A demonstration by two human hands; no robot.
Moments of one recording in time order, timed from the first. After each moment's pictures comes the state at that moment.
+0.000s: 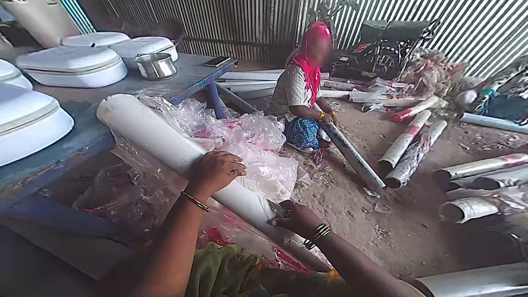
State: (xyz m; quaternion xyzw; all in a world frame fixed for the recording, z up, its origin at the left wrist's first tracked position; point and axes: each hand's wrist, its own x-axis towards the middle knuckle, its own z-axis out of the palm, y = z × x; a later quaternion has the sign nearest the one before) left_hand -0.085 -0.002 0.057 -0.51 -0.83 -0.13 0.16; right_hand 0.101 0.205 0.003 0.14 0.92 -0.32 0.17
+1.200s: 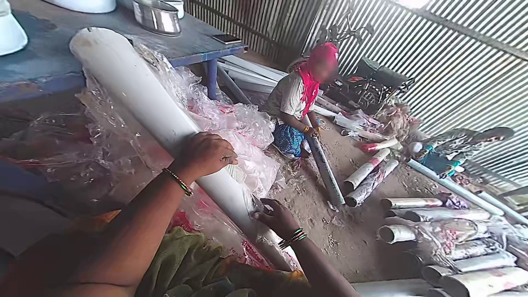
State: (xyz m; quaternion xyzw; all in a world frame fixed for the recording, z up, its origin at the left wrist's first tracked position) left_hand -0.088 -0.003 0.046 -0.52 -0.82 -0.18 0.18; right_hand 0.108 0.204 0.002 0.15 0.91 -0.38 0.12
